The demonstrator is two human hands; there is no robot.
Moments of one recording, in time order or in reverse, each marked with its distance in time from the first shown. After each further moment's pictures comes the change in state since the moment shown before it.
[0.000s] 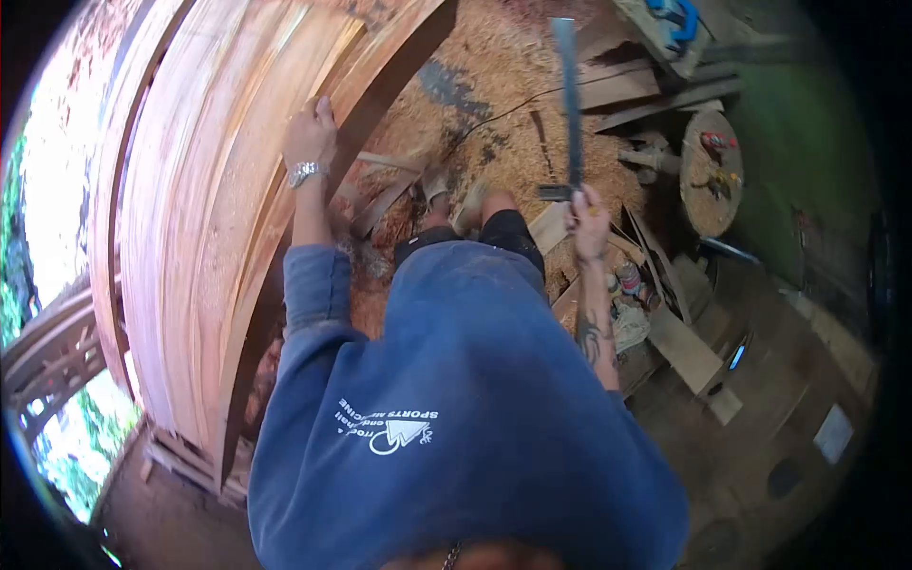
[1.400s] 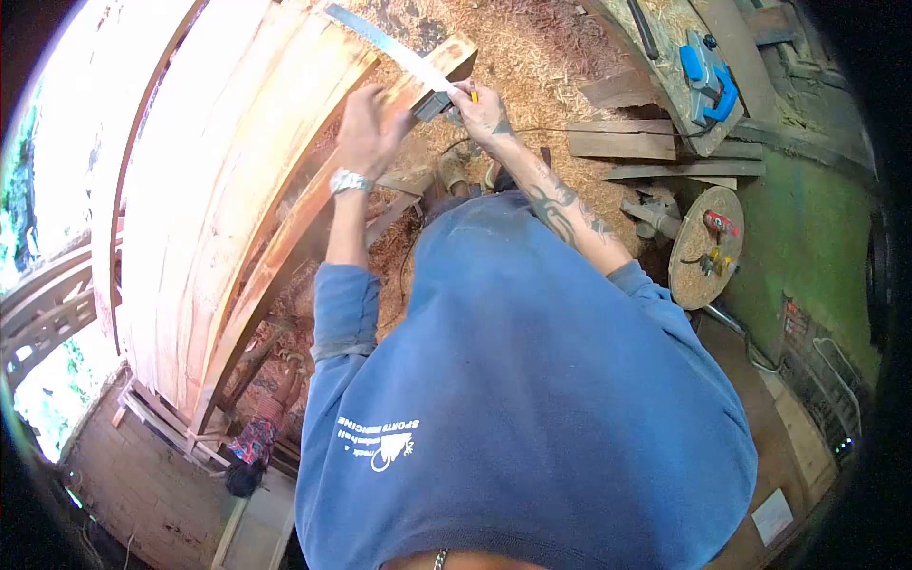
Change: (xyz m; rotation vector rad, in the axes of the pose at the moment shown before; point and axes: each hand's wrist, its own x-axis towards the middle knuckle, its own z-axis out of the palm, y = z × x) left_hand 0.058 0.132 0.031 -0.370 0.103 0.328; right_hand 0.273 -0.084 0.255 -0.194 -0.512 -0.224
